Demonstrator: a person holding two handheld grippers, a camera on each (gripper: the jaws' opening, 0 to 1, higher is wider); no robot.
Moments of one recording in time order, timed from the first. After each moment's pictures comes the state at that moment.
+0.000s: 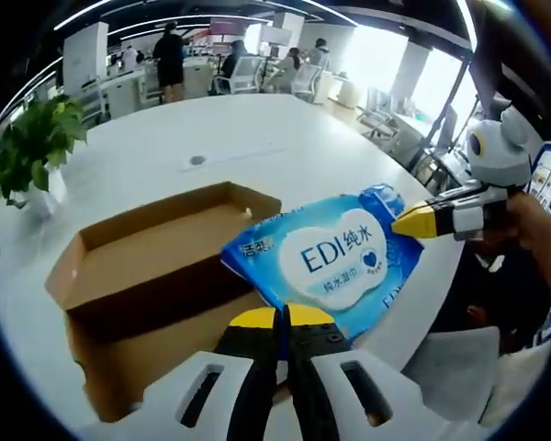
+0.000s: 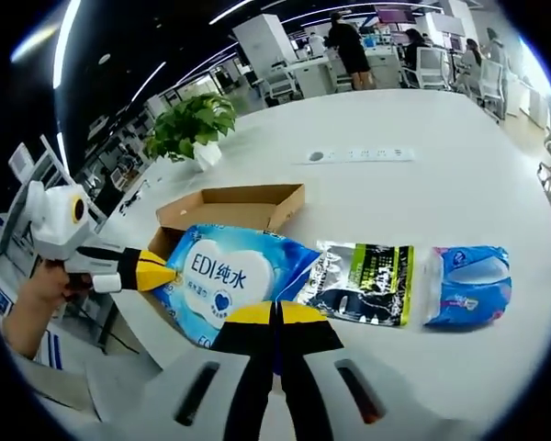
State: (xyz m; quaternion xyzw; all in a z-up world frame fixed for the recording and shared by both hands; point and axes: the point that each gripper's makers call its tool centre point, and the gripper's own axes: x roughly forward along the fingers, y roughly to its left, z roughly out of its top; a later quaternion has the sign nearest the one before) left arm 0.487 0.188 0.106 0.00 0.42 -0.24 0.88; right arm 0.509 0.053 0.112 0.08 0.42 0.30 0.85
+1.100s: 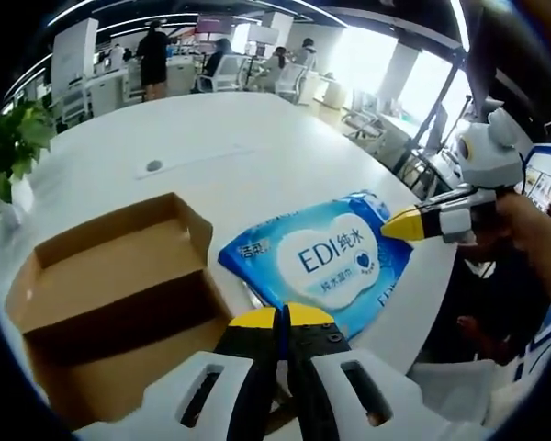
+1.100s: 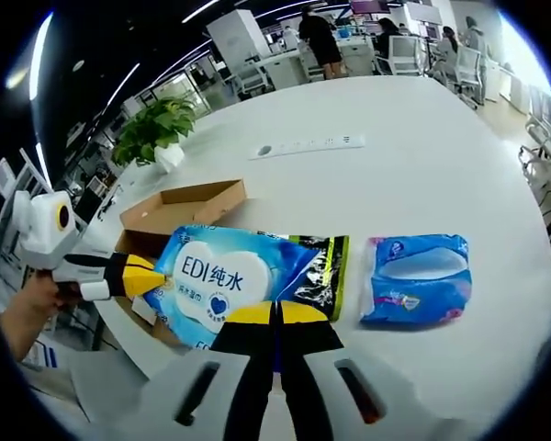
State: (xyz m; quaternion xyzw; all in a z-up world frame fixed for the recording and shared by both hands) left arm 0.517 0.114 0.083 -0.02 0.42 -0.27 0.87; right arm 0.540 -0.022 0.085 0.08 0.44 0.25 0.86
